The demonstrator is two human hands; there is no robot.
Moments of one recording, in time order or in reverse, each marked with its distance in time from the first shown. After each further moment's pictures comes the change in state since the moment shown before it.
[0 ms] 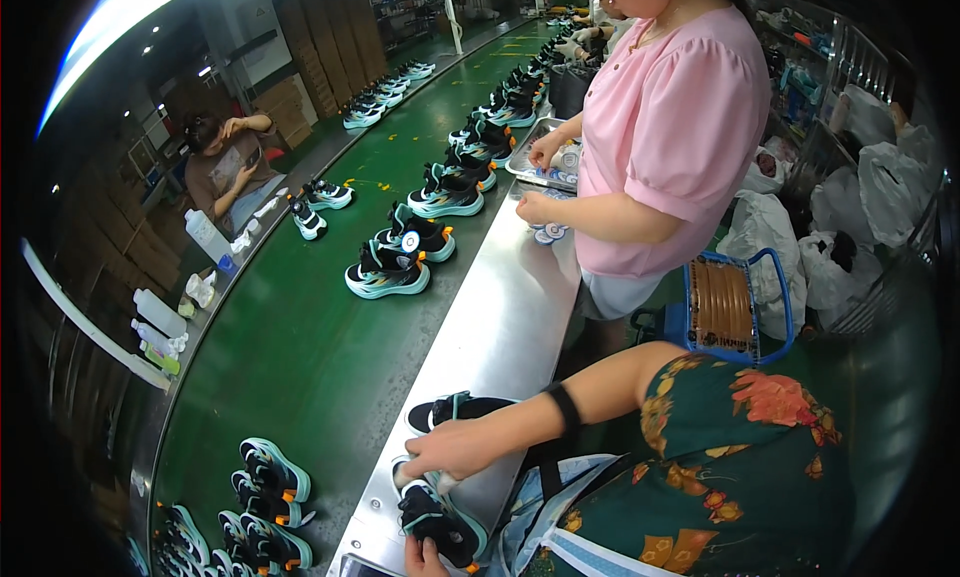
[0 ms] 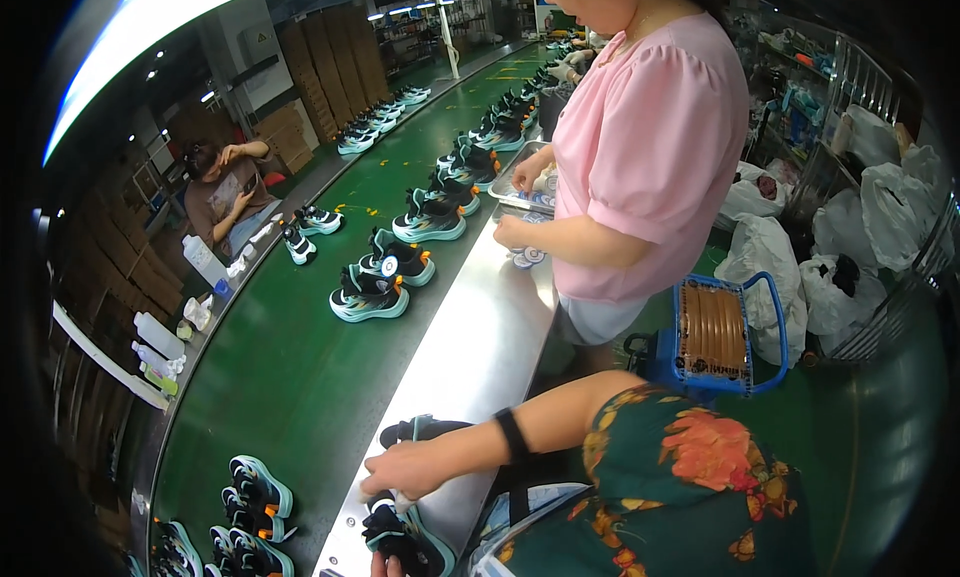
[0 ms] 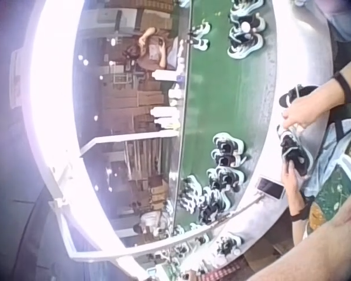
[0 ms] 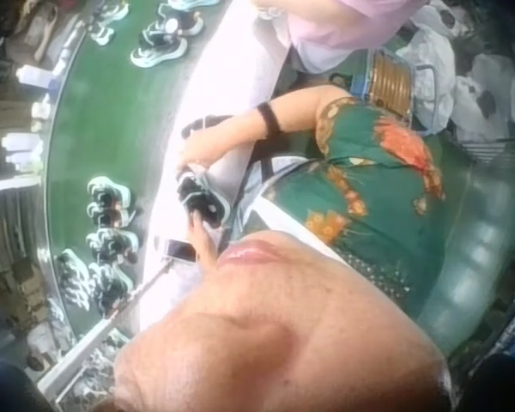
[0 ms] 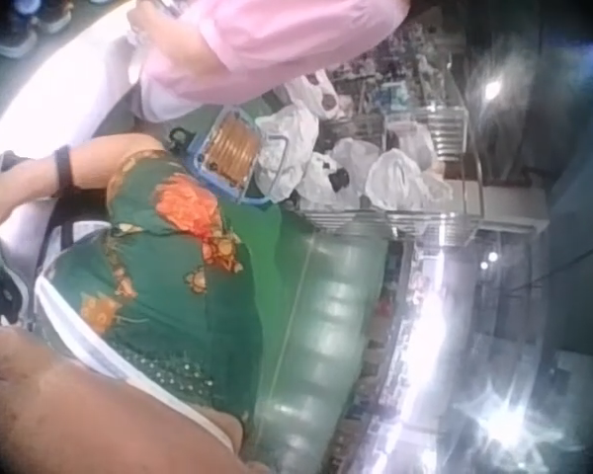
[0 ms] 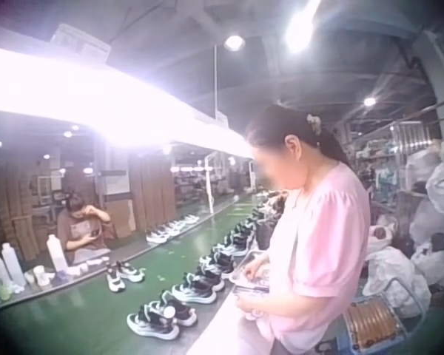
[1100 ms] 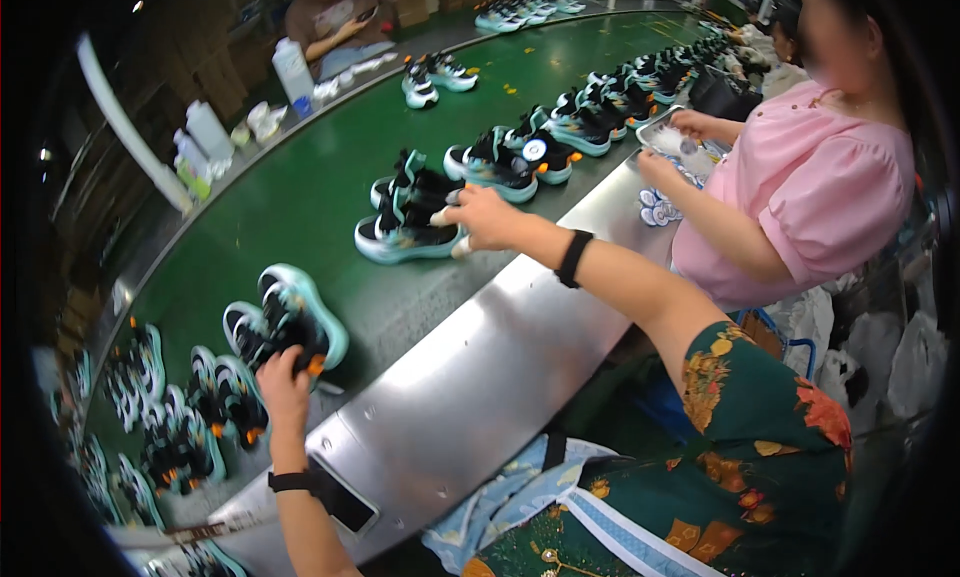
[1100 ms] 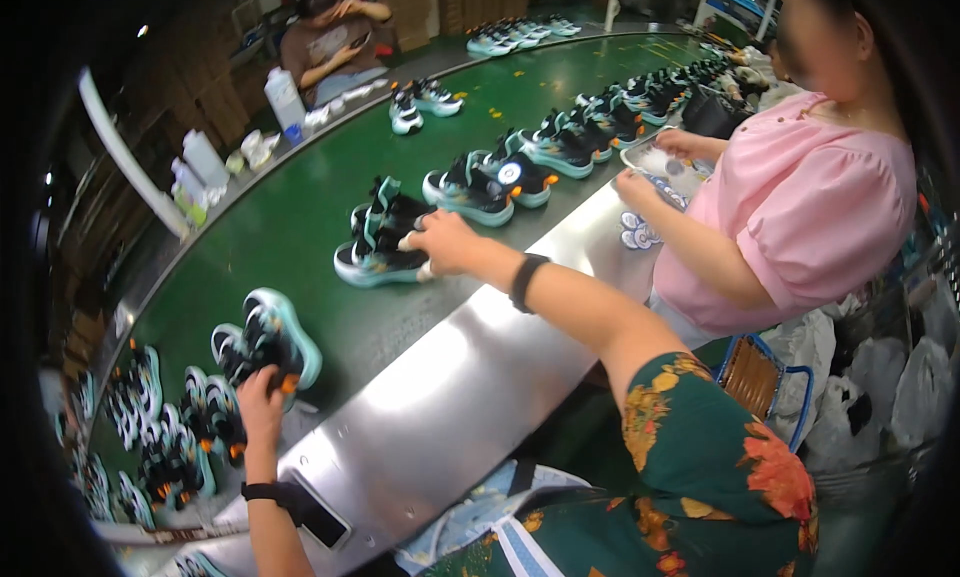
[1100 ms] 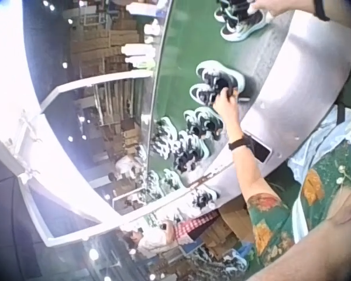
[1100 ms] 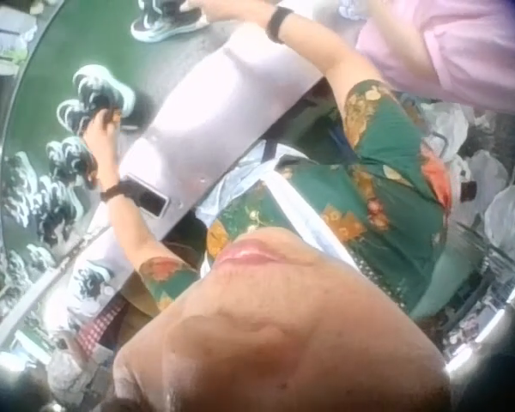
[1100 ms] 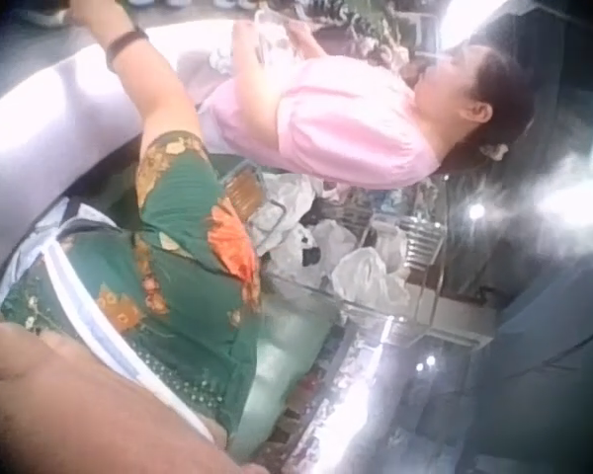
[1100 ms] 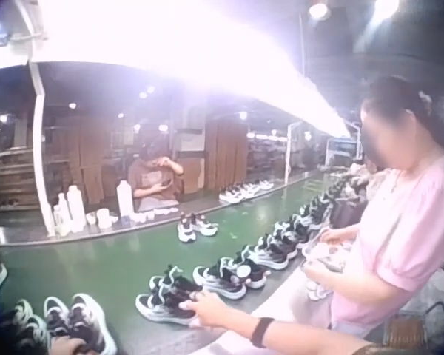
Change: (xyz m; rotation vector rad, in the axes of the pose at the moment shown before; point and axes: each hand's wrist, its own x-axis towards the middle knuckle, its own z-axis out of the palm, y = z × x) left_hand 0.180 0.091 -0.116 0.940 0.410 0.741; right_hand 0.093 0.174 -0.107 -0.604 0.397 0.153
